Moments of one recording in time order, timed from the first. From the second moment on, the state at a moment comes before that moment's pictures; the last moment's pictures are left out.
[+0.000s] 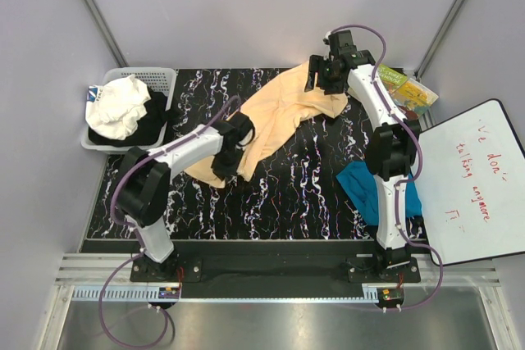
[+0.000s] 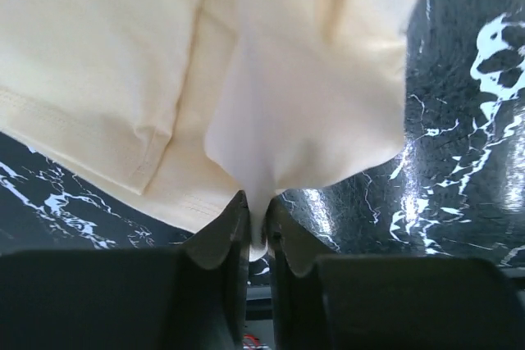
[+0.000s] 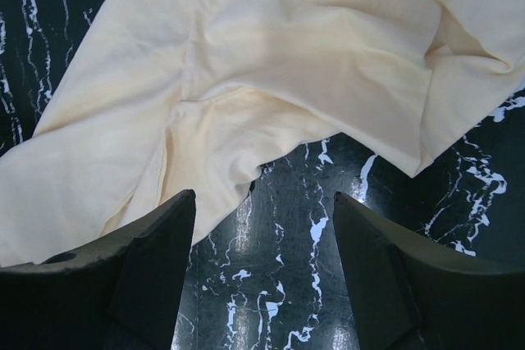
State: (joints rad) left arm -0.61 1.78 1.28 -0.98 -0.13 -0.25; right arm 0.24 2.28 2.29 -0.89 -0.13 0.30
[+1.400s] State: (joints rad) left arm -0.07 1.74 1.10 -0.89 0.25 -0.30; right arm 0.45 2.40 2.08 -0.88 -0.63 0.46
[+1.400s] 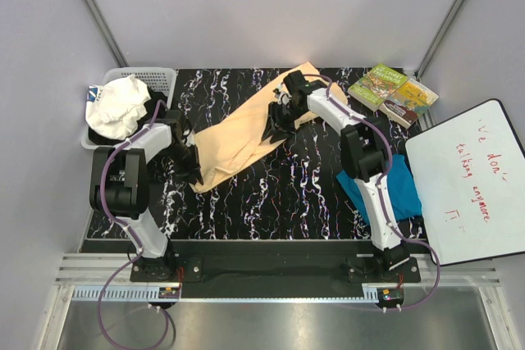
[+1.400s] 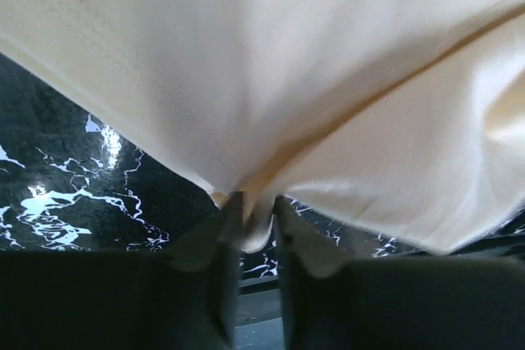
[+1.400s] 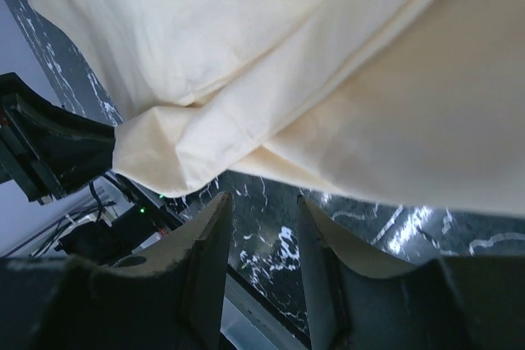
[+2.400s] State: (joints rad) left arm -0.05 1.74 1.10 -0.86 0.26 -0.29; right arm 0.49 2.71 2.55 -0.75 -0.75 0.64
